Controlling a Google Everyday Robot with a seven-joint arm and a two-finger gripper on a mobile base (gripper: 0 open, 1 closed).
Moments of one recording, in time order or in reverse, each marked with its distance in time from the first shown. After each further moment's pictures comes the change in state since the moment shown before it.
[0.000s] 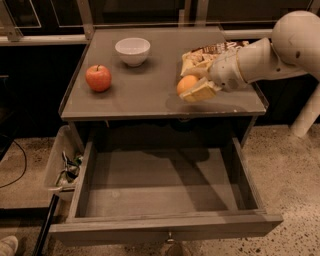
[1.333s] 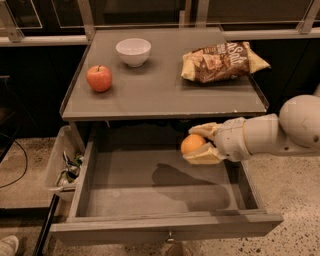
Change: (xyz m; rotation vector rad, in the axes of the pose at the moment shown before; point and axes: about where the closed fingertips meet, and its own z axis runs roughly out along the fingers) arm 0.073 0.145 0.009 0.013 0.033 0.106
